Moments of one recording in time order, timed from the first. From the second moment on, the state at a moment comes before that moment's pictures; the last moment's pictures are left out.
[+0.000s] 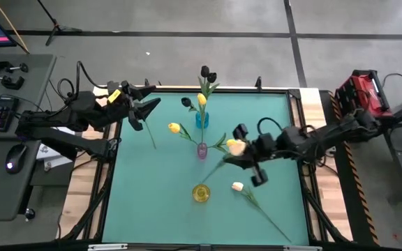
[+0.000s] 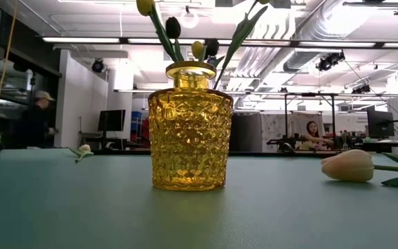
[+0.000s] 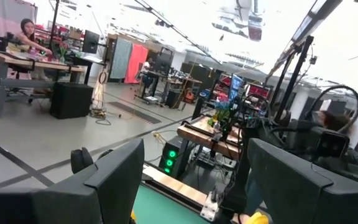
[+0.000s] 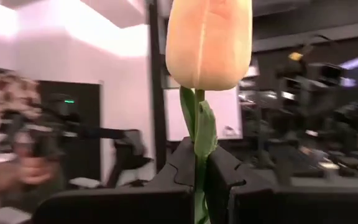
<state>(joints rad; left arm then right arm) -0.05 0.86 1.03 0.01 -0.49 -0.21 0.30 1.28 0.92 0.77 -0.01 0.05</state>
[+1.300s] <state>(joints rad) -0.05 0.83 1.03 0.00 -0.47 -0.21 0.32 1.50 1.07 0.45 0.10 0.25</state>
